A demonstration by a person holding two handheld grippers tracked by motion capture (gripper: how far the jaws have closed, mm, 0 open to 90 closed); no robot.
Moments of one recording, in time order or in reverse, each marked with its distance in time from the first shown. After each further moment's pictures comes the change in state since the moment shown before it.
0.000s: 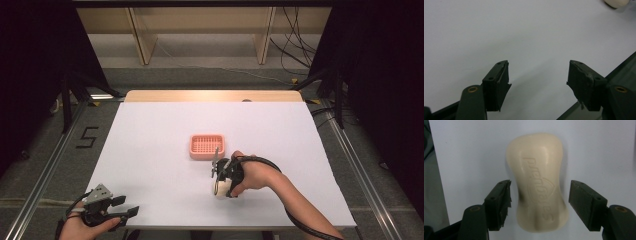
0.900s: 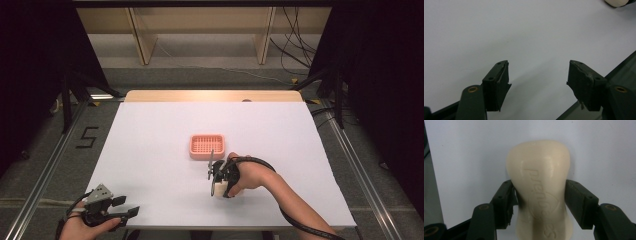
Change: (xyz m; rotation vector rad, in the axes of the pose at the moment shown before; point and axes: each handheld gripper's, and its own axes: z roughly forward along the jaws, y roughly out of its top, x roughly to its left) left arm 0.000 0.000 0.001 0.004 0.001 0.012; right arm 0.002 0.010 0.010 0.055 0.044 0.030
